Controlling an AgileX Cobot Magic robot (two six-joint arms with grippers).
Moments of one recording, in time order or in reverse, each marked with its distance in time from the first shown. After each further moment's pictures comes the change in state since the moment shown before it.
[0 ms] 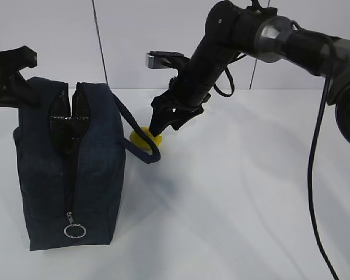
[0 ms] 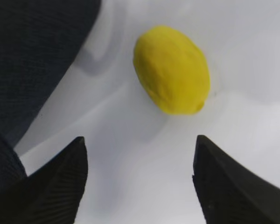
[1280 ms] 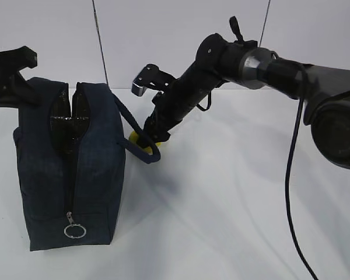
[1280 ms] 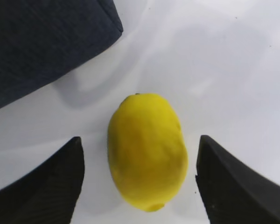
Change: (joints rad) left arm 0.000 0.000 0.000 0.002 0.002 0.000; right arm 0.014 0.107 0.000 0.164 -0.210 -0.698
